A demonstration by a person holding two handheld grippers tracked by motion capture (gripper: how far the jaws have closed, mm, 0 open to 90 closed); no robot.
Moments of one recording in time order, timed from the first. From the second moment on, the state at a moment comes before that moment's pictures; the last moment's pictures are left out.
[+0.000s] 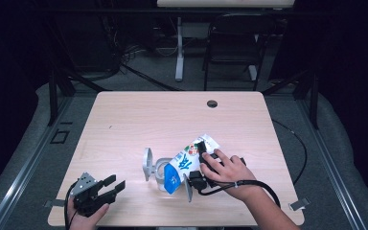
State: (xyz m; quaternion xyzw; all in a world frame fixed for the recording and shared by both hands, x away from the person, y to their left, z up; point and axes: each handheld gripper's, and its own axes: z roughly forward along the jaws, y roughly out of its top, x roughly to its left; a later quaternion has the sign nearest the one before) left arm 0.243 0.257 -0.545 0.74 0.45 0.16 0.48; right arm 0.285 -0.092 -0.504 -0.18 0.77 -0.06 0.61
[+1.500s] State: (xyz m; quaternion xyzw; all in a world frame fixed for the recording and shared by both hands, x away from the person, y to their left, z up) left arm 0.243 0.257 -0.545 0.74 0.45 0.16 0.48; right arm 0.284 -0.093 -0.503 -0.19 0.76 -0.06 0.61
